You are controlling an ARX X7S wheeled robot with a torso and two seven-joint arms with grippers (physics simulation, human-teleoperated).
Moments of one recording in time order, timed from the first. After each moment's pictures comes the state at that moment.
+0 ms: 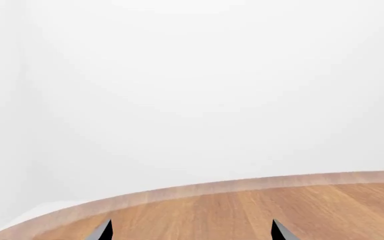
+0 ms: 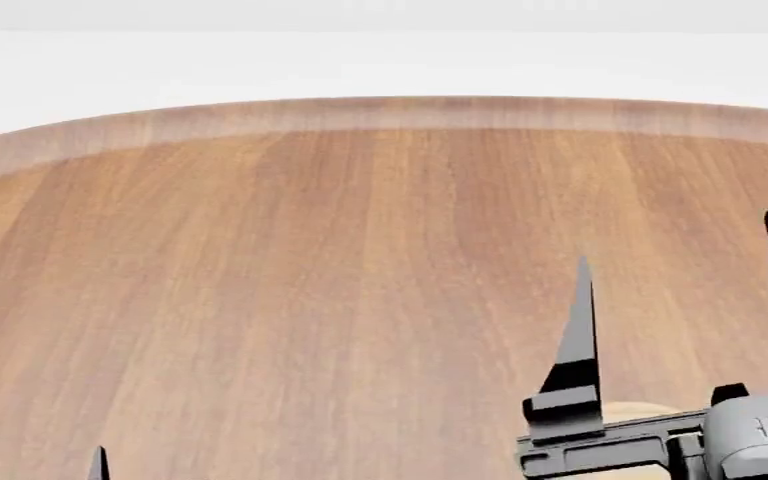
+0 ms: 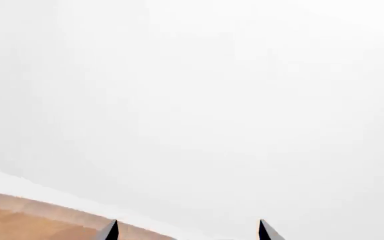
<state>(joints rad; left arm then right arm) 0.24 -0.30 0.27 0.61 -0.03 -0.04 -0.38 0.16 0.71 0.04 -0.86 0.50 0.55 0.30</state>
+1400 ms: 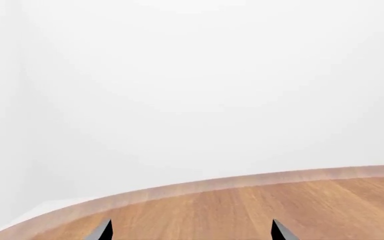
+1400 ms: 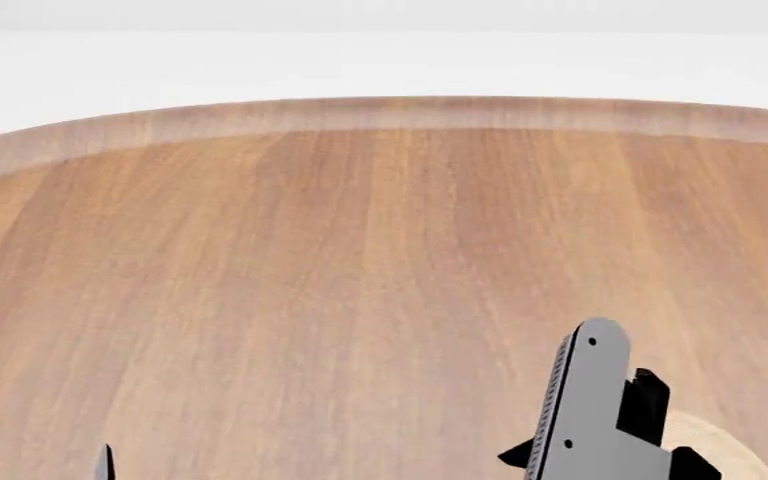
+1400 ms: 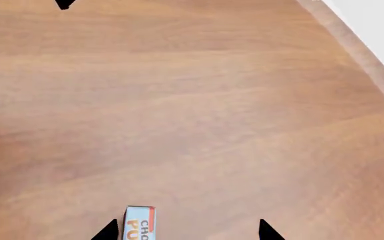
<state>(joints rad) 0.22 -0.33 0.30 0.60 -0.04 -0.06 -0.41 0.84 1.15 -0.70 -0.57 0.72 0.77 -0.67</state>
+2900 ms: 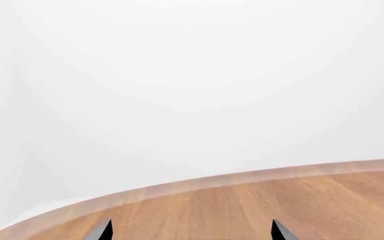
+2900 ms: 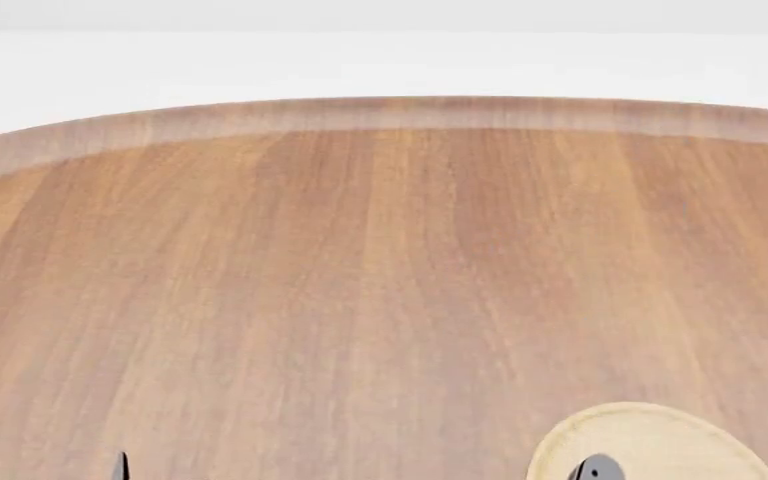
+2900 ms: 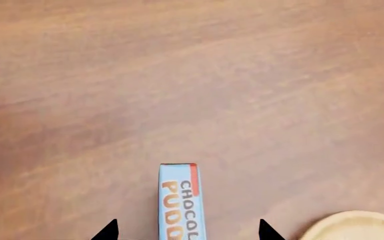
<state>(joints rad) 0.21 -0.35 0.34 0.59 -0.03 -0.07 -0.44 0.53 1.08 -0.82 -0.26 0.58 0.43 -0.64</state>
